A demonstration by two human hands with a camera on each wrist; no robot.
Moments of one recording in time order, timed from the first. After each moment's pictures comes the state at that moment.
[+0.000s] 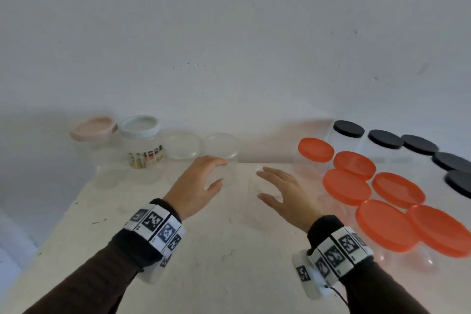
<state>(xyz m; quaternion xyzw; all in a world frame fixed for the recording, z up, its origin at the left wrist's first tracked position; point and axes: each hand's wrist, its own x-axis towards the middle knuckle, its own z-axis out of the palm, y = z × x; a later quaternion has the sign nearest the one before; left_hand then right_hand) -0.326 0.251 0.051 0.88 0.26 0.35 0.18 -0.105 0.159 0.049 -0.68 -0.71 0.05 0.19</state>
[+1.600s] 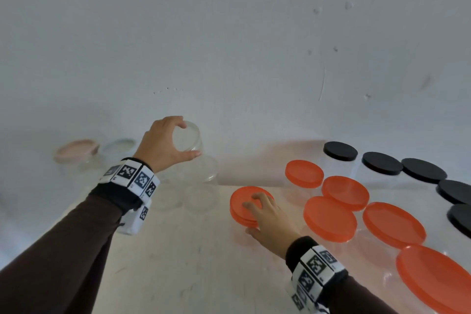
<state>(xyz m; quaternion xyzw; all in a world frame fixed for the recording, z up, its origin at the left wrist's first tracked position) -0.282 0.312 0.132 0.81 0.46 0.36 0.08 -0.046 0.183 0.027 -0.64 -0.76 0.04 0.10</state>
